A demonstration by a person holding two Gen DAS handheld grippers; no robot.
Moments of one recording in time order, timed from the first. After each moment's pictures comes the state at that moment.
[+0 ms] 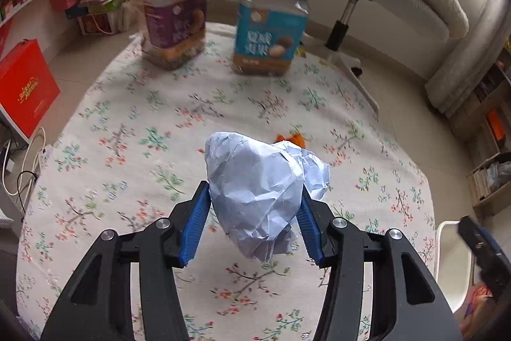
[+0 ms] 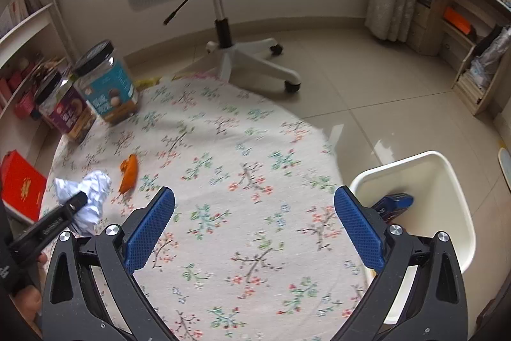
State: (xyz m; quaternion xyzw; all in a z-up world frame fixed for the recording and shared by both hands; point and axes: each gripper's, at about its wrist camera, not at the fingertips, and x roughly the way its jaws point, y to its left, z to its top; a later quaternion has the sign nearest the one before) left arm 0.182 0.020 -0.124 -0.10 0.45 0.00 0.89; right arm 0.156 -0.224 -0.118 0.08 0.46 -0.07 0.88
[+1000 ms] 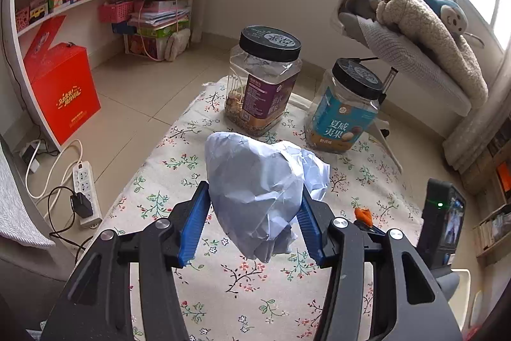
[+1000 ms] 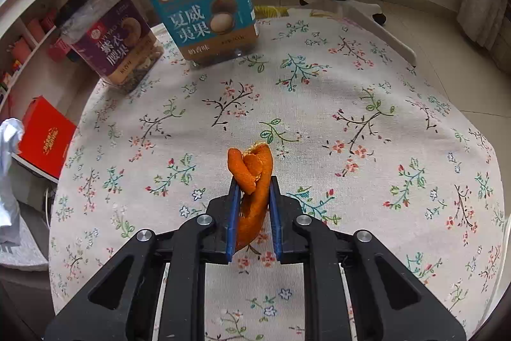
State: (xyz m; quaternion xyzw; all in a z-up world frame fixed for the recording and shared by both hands) left arm 0.172 0.121 -0.081 -0.13 0.38 0.07 0.91; right arm 0.246 -0.084 -0.176 0.07 0.50 0.06 0.86
